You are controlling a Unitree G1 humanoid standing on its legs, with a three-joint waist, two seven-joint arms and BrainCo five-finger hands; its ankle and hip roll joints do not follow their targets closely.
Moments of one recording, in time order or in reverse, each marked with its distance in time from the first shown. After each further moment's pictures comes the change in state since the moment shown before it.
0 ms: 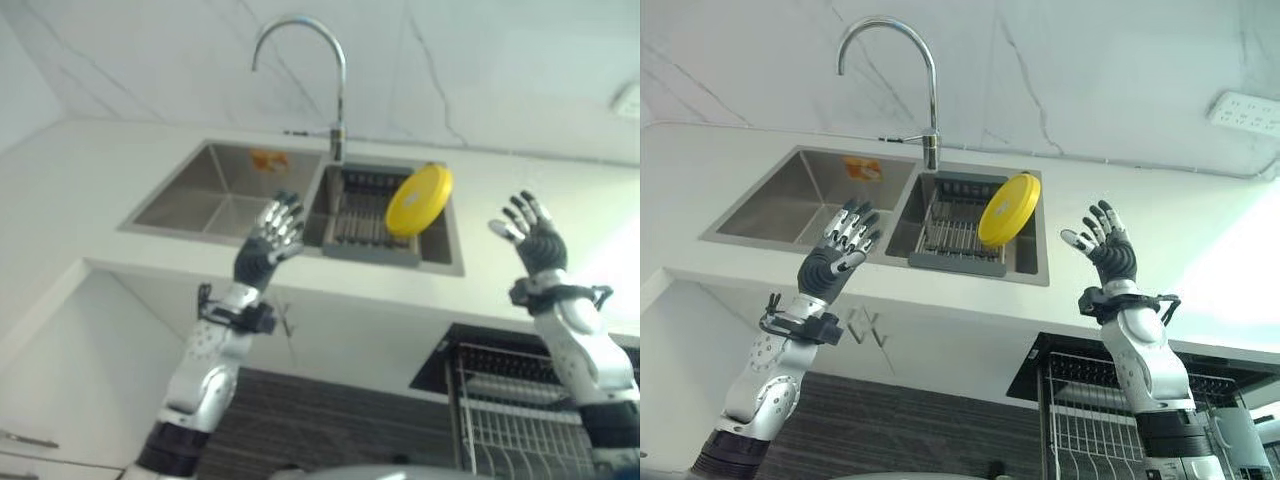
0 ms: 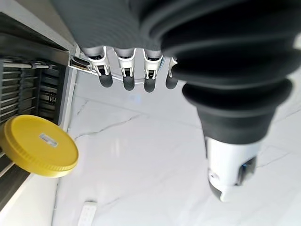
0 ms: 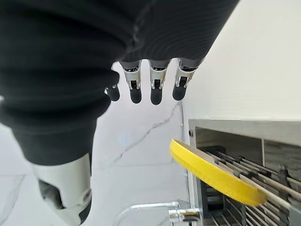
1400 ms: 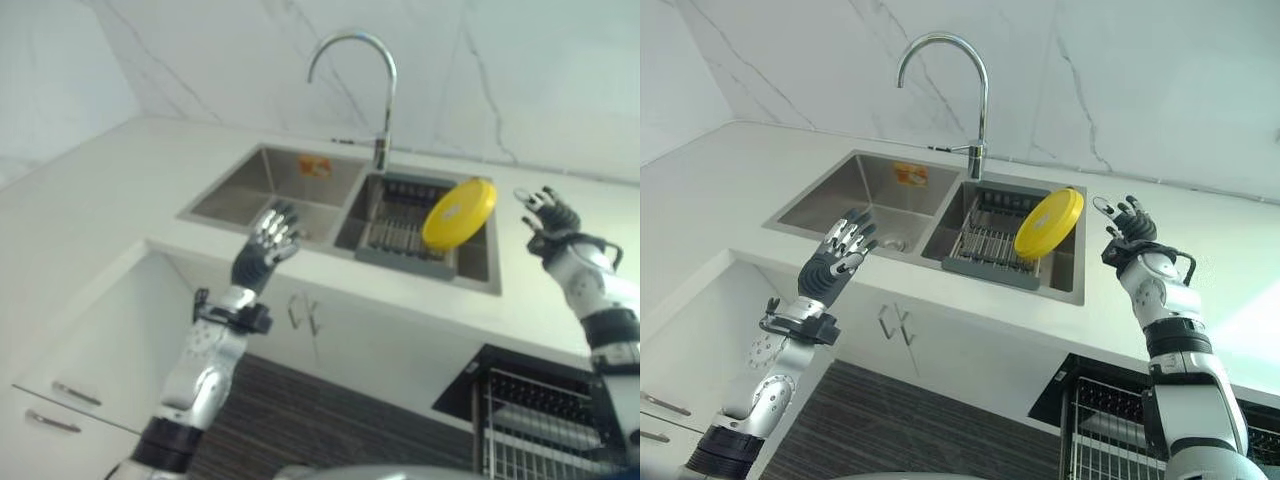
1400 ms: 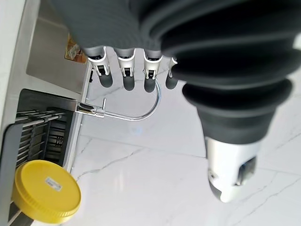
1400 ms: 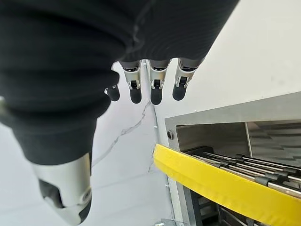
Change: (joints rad) left arm -0.009 0.051 -0.033 0.070 -0.052 0.012 0.024; right arm -0.516 -0.149 0.084 0.741 0.178 0.121 0.009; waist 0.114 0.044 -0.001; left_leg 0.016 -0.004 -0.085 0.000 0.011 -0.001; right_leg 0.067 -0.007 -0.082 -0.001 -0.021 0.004
